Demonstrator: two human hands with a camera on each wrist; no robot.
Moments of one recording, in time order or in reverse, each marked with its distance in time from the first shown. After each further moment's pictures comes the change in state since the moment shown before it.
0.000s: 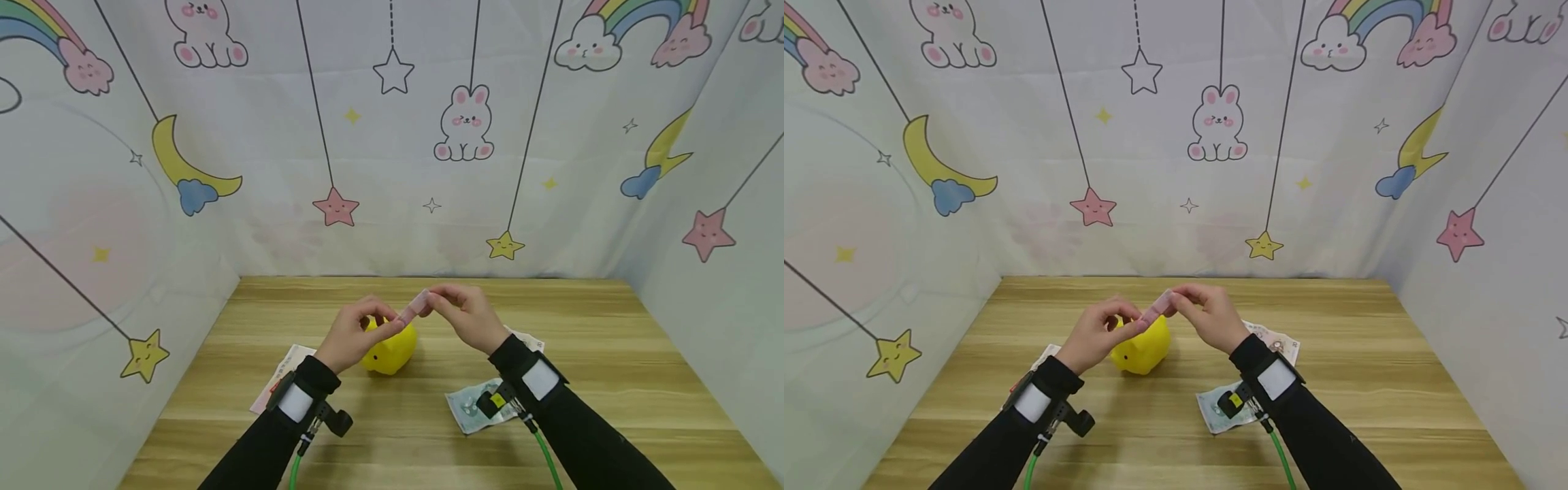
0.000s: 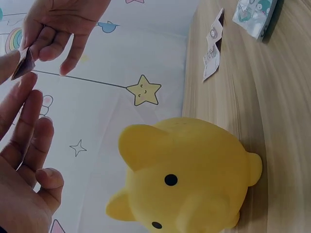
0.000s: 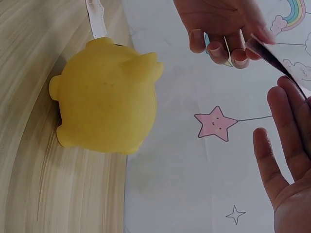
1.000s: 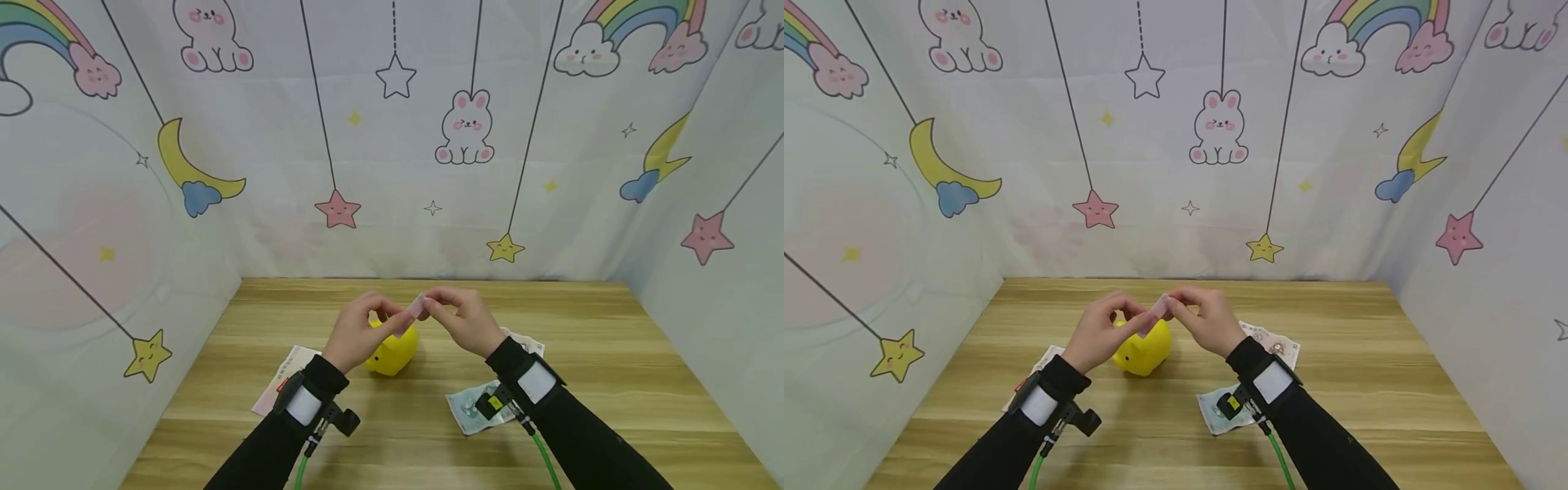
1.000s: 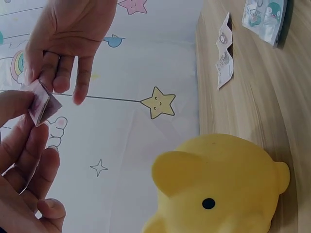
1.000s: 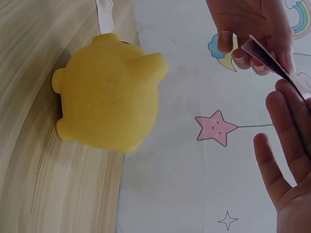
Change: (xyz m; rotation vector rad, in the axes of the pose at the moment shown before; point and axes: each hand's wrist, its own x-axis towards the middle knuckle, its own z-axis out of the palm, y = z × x) left_hand 0.003 0.024 0.002 0.128 0.103 0.041; right_hand 0.000 -0.005 0.009 -0.132 0.026 -0.101
